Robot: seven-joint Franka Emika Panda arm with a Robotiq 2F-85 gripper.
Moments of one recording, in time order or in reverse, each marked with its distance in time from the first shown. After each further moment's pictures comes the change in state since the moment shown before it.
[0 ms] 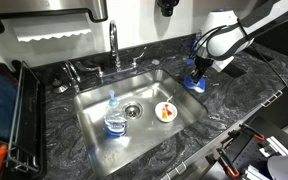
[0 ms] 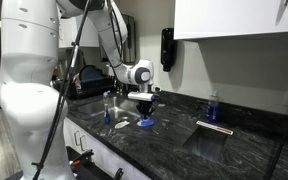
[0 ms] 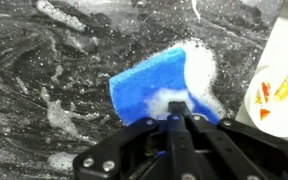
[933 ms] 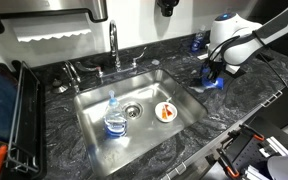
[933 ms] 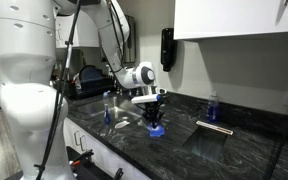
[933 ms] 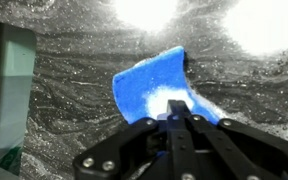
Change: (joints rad) arm 0.008 -0.040 -0.119 -0.060 -0.371 -0.083 0.184
